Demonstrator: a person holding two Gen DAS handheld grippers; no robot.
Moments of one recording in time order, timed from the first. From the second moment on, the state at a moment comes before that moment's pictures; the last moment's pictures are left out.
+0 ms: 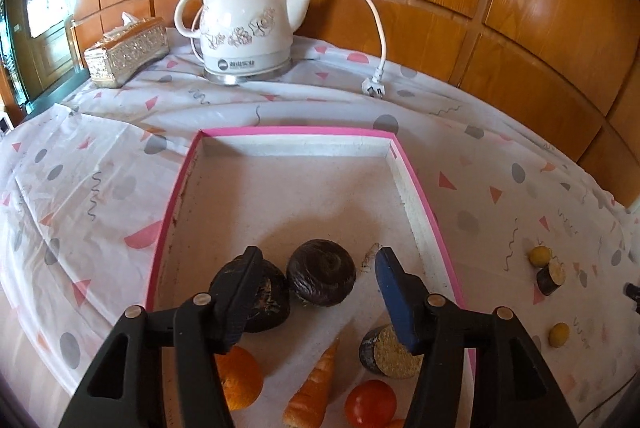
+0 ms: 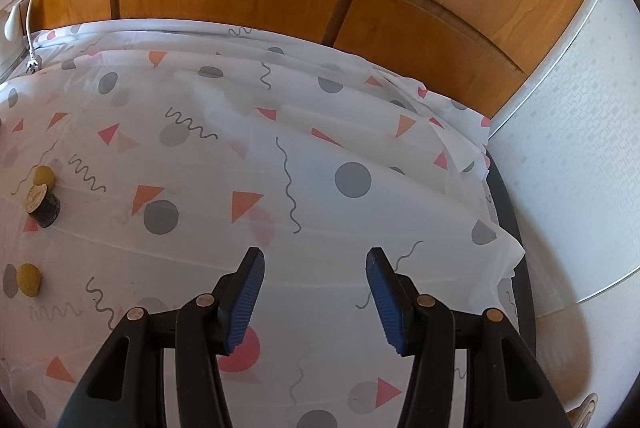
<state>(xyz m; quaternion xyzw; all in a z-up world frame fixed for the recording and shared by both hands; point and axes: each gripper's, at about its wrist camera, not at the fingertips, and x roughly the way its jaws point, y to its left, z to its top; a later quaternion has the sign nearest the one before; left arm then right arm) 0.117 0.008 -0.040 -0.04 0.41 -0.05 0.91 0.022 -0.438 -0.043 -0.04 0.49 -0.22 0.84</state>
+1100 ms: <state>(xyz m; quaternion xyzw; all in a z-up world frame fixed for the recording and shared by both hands) 0.051 0.084 -0.025 -0.09 0.40 0.01 0.91 0.030 -0.382 -0.045 -0.02 0.51 -0.07 0.86</state>
